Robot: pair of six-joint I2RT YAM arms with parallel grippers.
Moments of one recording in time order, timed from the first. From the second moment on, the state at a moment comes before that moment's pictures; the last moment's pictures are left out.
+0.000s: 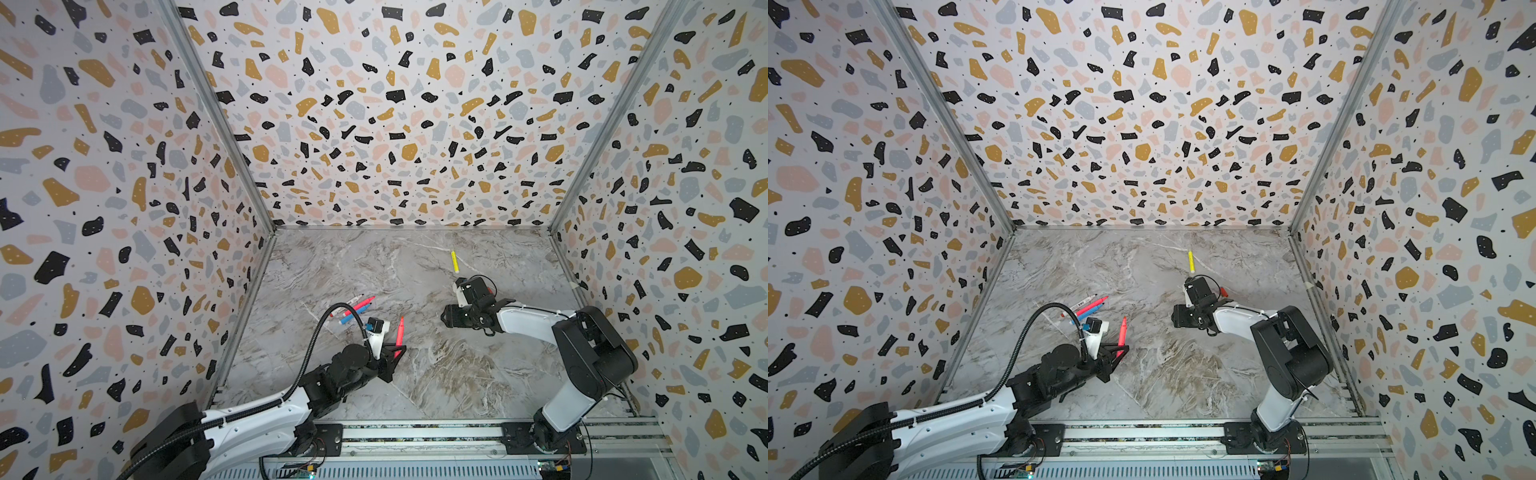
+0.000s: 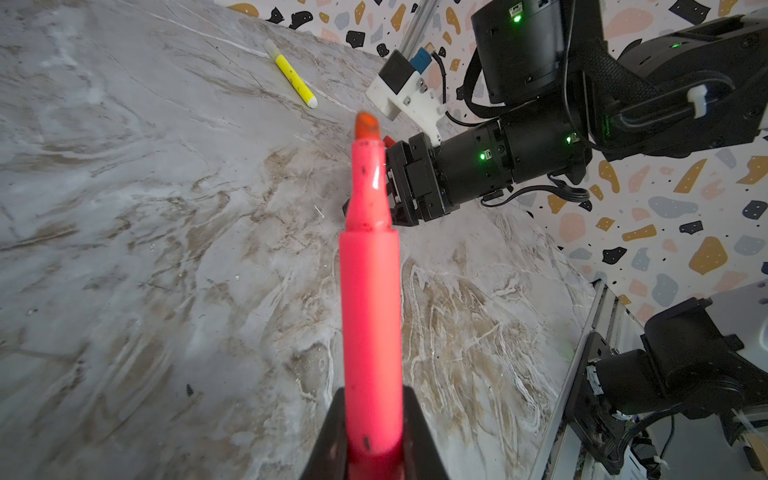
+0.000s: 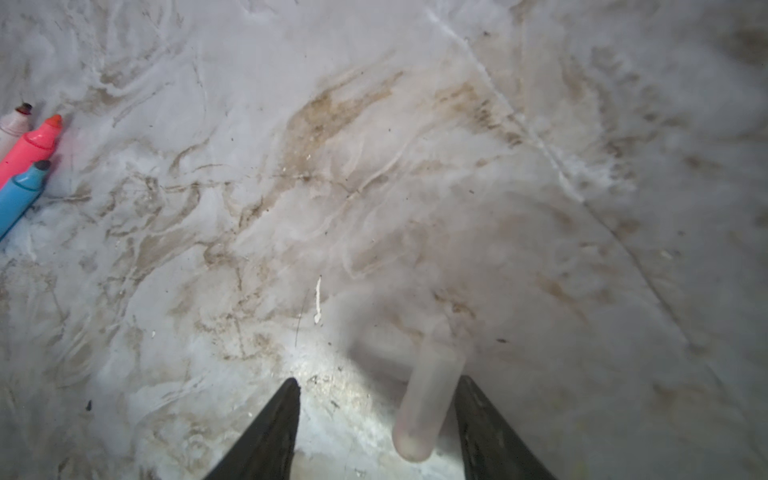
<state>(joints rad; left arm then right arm) -0.94 0.91 0.22 0.34 -0.03 -0.56 0.52 1.68 0.85 -0.14 -0.16 0.43</state>
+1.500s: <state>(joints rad) -0.94 0.89 0.21 0.34 -0.03 -0.56 0.66 1.61 0.97 -0.34 0.01 0.26</state>
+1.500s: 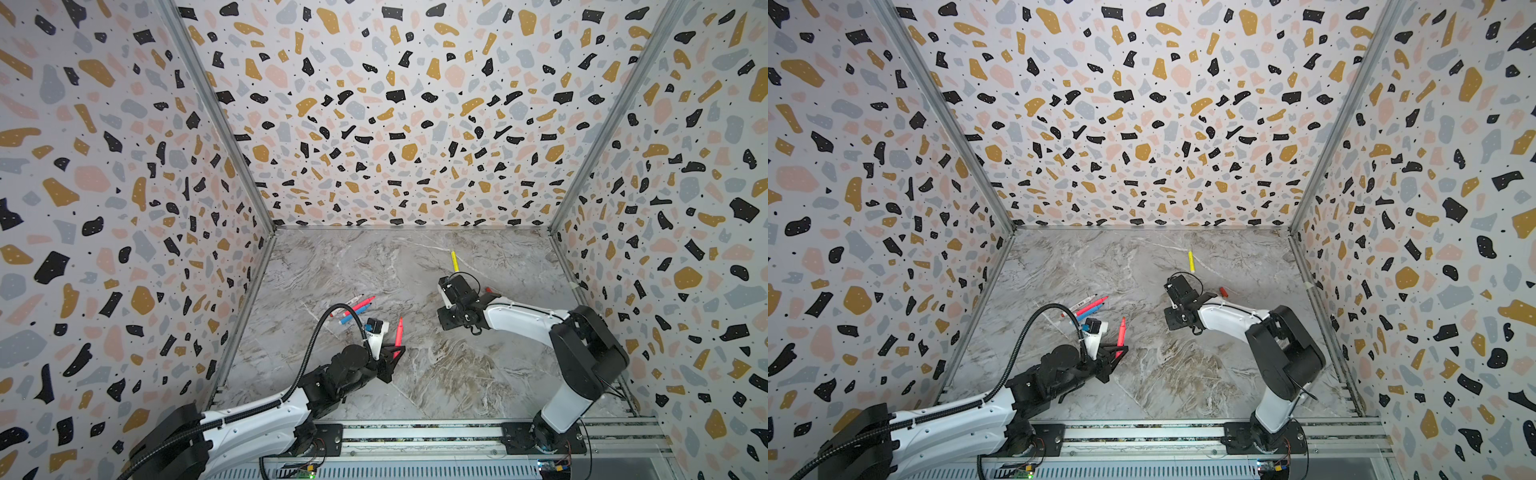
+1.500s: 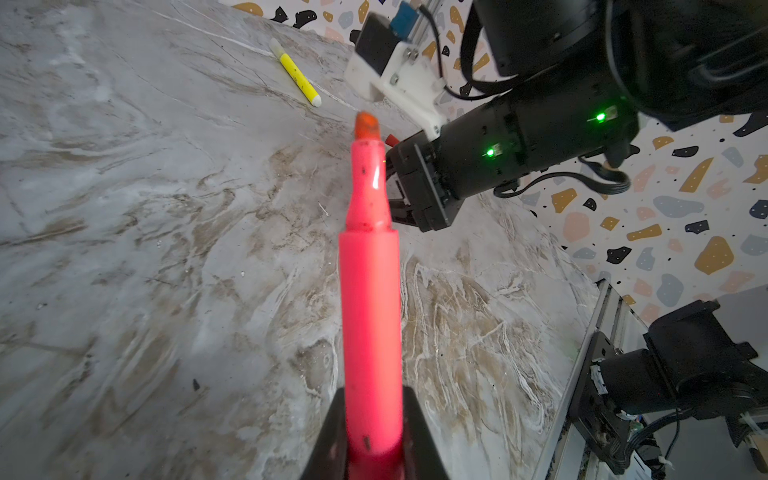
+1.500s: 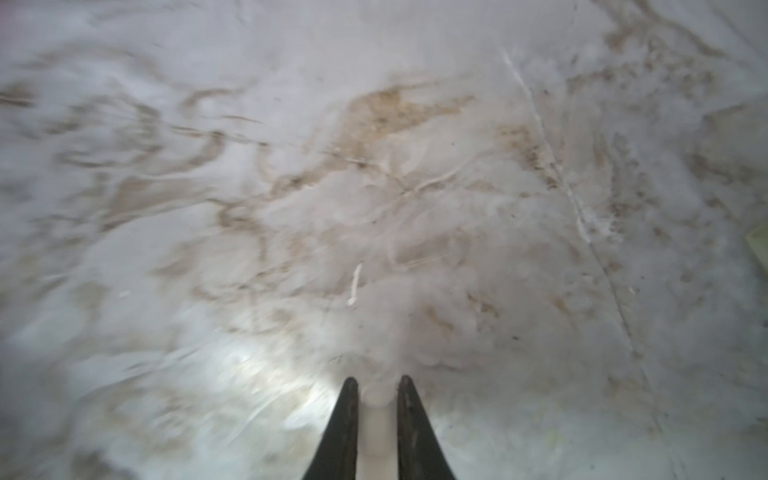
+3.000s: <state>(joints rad) -1.15 1.10 0.26 0.60 -0.08 -0.57 0.62 1.26 0.47 0.96 -0.69 0.86</state>
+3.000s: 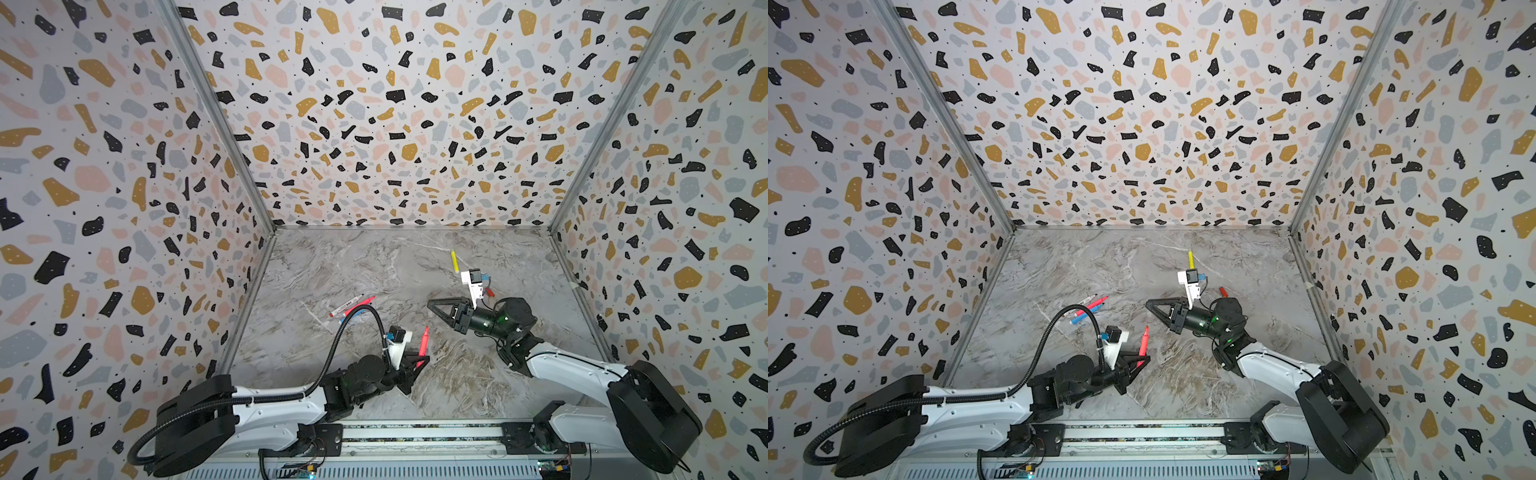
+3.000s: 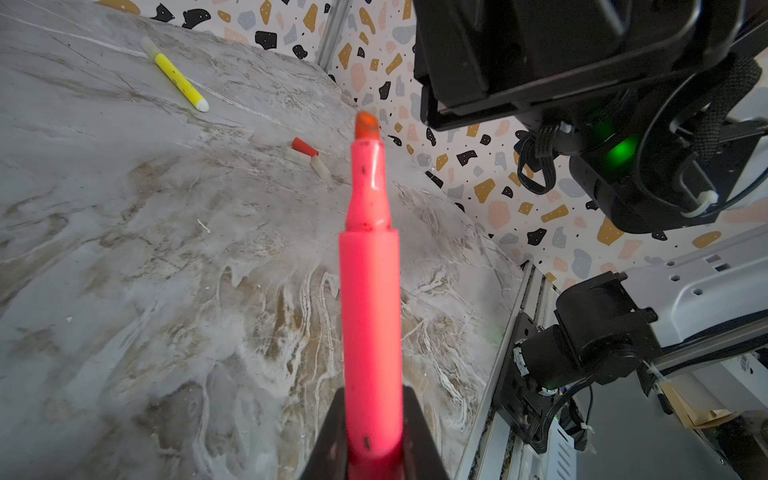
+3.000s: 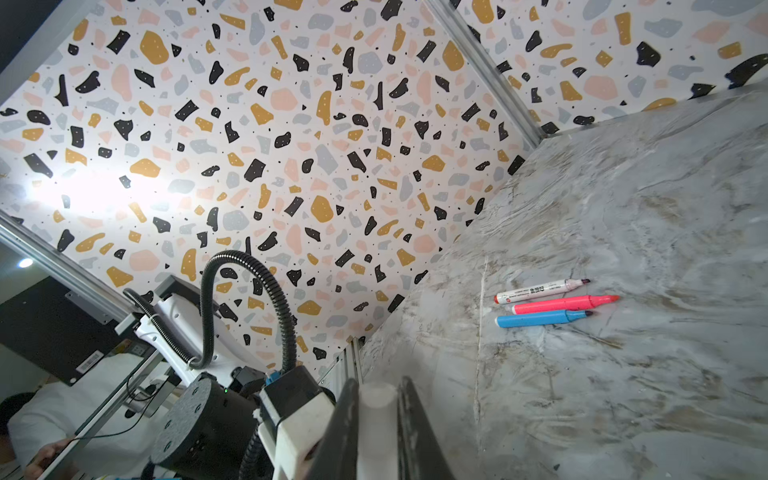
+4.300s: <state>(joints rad) -1.16 1.07 0.28 0.59 -0.09 -0.57 0.65 1.31 0.44 1.05 -0.71 0.86</state>
